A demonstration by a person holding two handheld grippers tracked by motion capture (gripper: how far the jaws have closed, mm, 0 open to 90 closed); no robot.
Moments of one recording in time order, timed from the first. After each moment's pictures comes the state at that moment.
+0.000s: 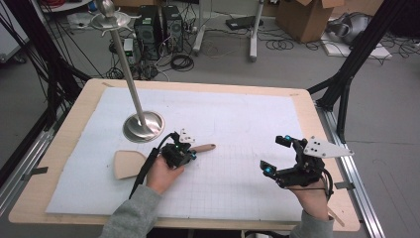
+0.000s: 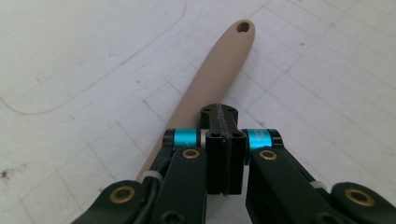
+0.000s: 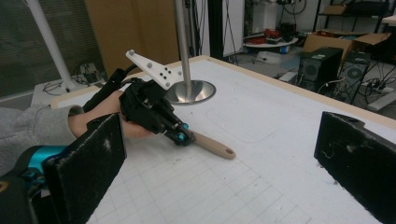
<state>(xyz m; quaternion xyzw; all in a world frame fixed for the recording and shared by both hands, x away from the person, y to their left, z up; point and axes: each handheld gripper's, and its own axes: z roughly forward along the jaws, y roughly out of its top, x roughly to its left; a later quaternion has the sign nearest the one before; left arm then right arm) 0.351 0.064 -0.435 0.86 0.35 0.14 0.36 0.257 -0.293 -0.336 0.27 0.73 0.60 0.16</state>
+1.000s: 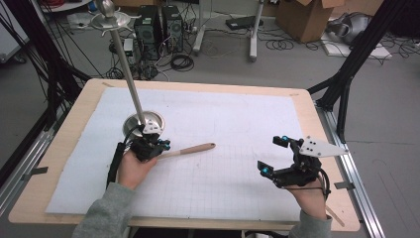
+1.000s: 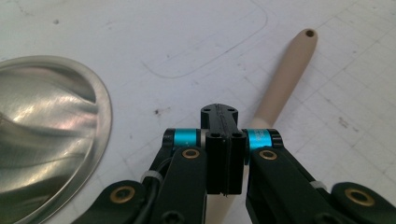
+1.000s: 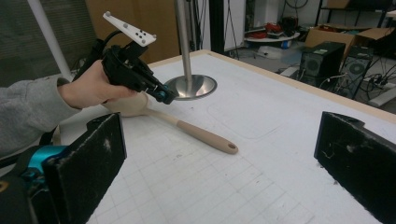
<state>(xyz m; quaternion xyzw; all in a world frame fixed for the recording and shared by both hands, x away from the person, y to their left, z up) 0.351 0.147 -0.409 0.82 0.39 0.17 0.37 0.259 -0.287 -0.339 0.27 0.74 0.59 0.16</state>
